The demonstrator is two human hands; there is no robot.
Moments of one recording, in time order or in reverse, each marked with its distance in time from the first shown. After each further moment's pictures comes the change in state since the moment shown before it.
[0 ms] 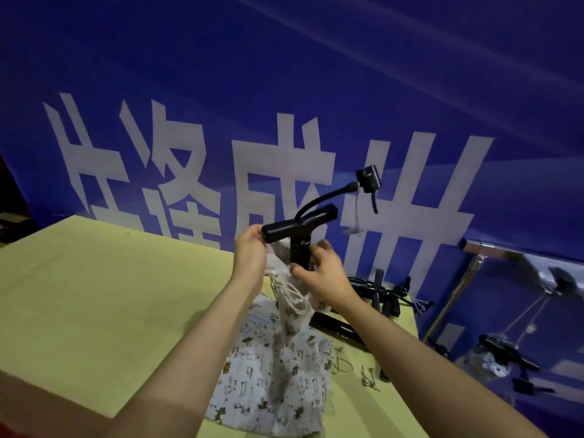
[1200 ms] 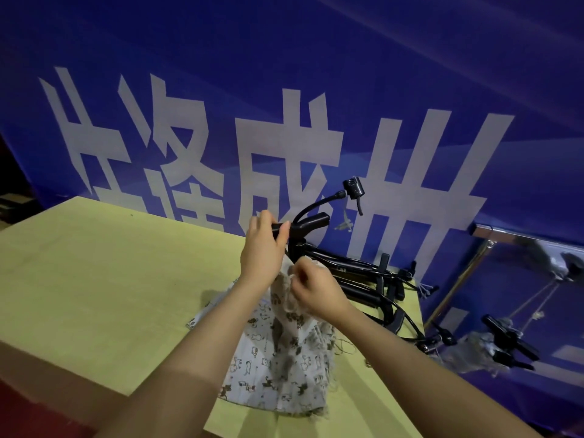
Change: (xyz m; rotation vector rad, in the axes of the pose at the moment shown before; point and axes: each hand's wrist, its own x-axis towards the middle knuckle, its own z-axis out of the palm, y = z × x) left_hand 0.001 -0.035 -0.008 0.764 -0.023 0.409; right_hand -0.032 0.022 0.034 -0.248 -0.147 -0.132
